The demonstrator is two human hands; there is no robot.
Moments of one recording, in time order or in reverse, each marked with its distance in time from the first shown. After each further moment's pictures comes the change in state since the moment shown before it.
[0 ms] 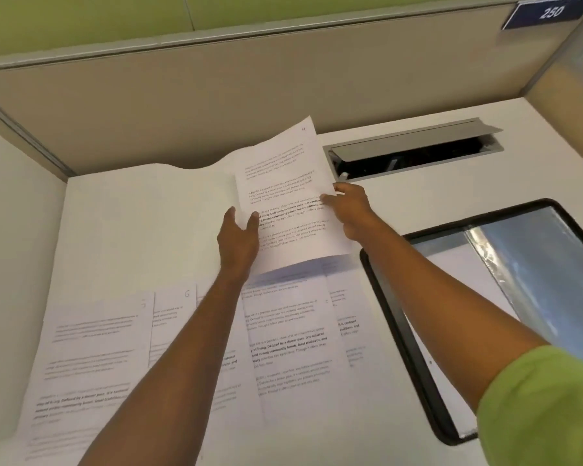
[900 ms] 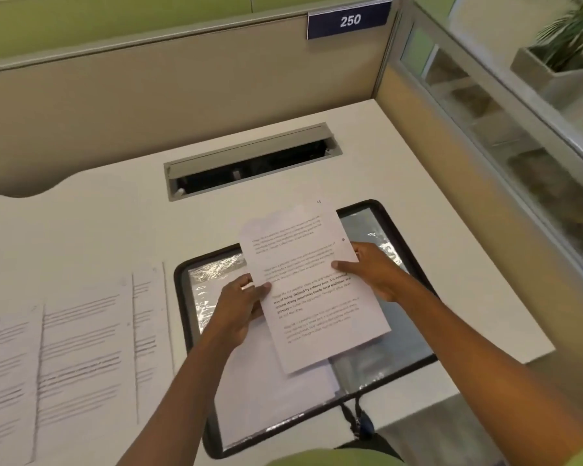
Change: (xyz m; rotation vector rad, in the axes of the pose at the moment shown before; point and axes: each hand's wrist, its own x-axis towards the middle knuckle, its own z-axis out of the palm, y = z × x) left_hand -0.237 0.082 0.328 -0.471 -0.482 -0.368; right_hand -0.033 0.079 -0.483 -0.068 -0.350 0.106
